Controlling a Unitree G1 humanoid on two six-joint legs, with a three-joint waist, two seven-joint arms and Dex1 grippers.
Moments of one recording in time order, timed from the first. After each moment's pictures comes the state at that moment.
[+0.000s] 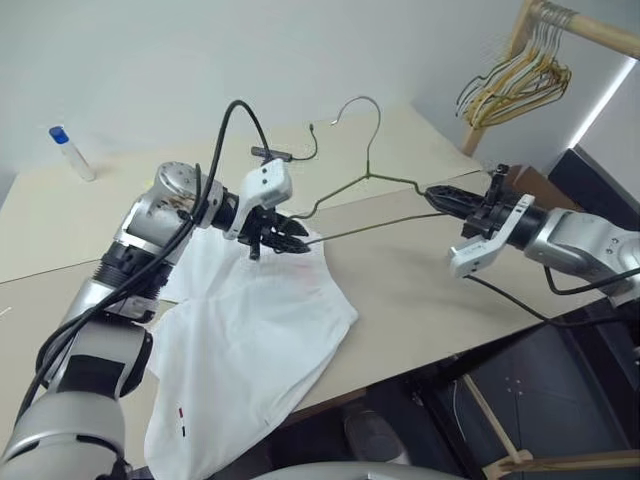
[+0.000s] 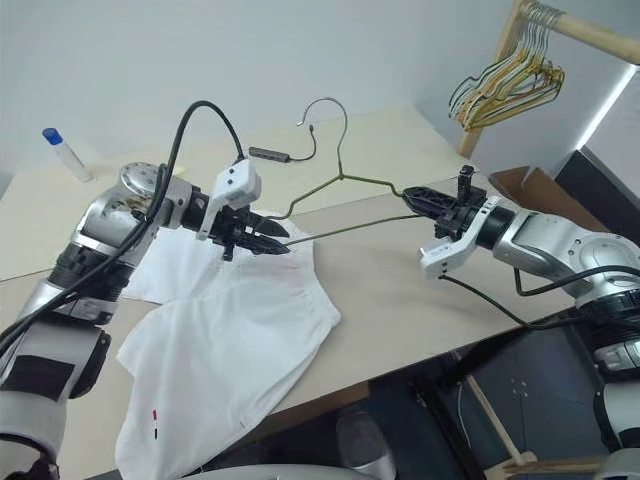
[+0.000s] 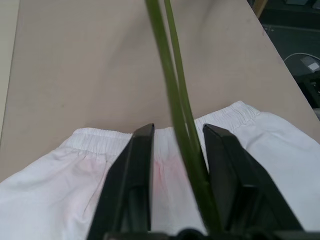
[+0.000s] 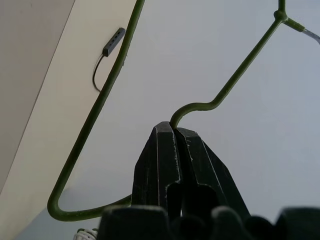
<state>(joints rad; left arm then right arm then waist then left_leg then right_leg) -0.93 0.65 -0.38 0.28 -0.24 0.56 -1.36 -0.67 -1.04 0.34 0.32 -0.88 -0.80 -0.07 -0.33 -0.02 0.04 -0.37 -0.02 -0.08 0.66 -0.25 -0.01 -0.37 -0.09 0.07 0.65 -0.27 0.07</state>
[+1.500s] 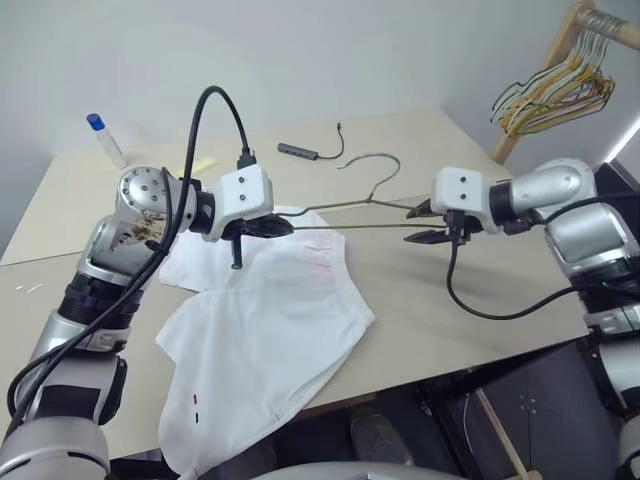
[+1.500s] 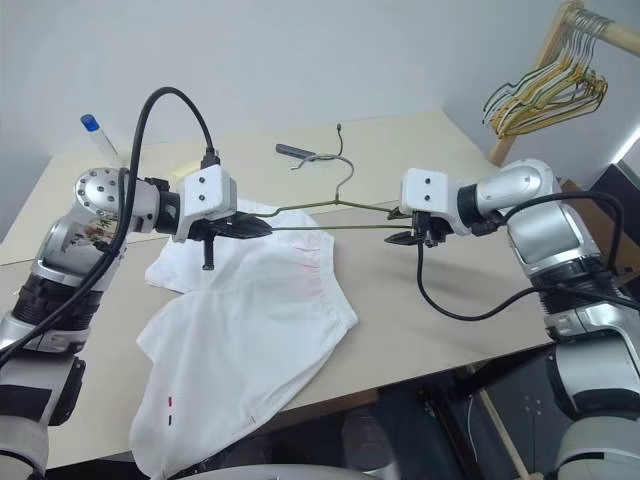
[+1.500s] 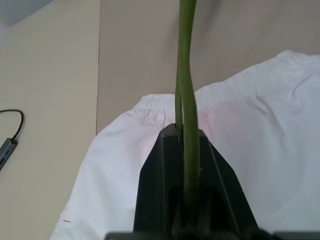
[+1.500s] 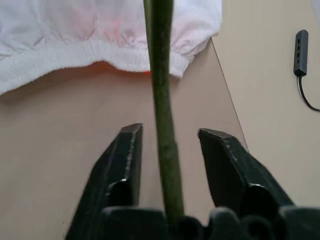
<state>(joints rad) -0.75 0.74 -0.24 0.03 -0.13 0.34 -1.24 -0.88 -0.85 0.38 0.31 0.10 0.10 1.24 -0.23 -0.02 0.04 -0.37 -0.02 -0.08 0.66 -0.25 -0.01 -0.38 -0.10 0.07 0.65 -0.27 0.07</state>
